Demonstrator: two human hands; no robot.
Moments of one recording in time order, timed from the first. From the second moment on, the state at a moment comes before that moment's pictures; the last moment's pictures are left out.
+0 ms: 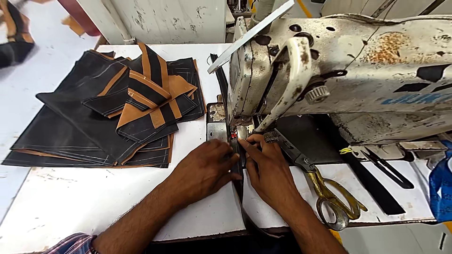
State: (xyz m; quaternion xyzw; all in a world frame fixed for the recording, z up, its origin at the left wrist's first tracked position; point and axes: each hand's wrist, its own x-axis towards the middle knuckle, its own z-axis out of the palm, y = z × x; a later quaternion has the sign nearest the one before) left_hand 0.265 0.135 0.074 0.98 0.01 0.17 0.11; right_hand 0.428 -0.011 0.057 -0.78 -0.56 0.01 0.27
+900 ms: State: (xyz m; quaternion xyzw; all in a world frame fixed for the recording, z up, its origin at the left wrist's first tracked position) left_hand 0.269 0.135 0.078 0.98 0.03 0.14 0.11; right_hand 0.428 -0.011 0.055 -0.78 -0.56 0.00 0.26
